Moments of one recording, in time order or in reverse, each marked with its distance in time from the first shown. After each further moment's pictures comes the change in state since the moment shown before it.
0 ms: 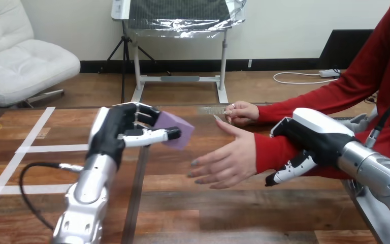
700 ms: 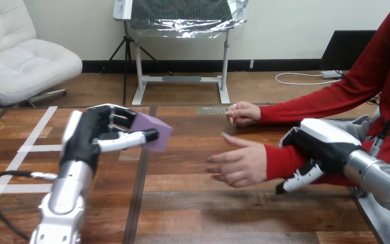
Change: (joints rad) left arm 0.120 0.064 0.037 -0.209 -0.019 0.088 -0.004; right arm -0.044 -0.001 0.033 0.192 -0.042 -0.074 -0.067
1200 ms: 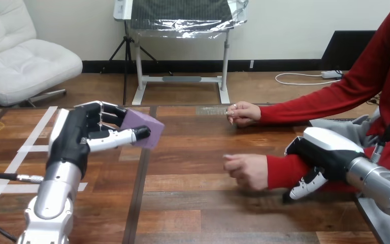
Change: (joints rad) left arm 0.073 0.027 0.028 -0.173 -0.017 0.098 -0.003; right arm -0.021 0.004 0.032 0.111 -0.041 -0.025 -0.043
